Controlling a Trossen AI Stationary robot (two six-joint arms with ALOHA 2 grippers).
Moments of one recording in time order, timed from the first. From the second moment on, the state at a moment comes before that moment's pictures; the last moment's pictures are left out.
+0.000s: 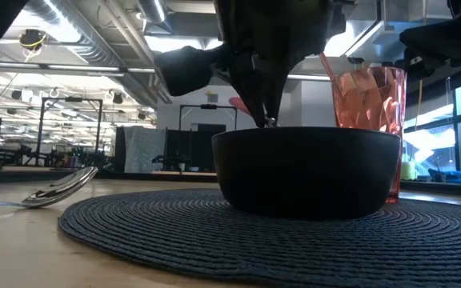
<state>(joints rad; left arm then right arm) -0.38 2.43 2.24 -1.35 -0.73 0.78 0.29 0.09 0.10 0.03 0.19 -0.06</state>
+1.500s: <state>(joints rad) -0.33 2.18 2.19 -1.53 -0.41 0.16 0.29 0.09 0.10 0.02 0.19 -0.04</state>
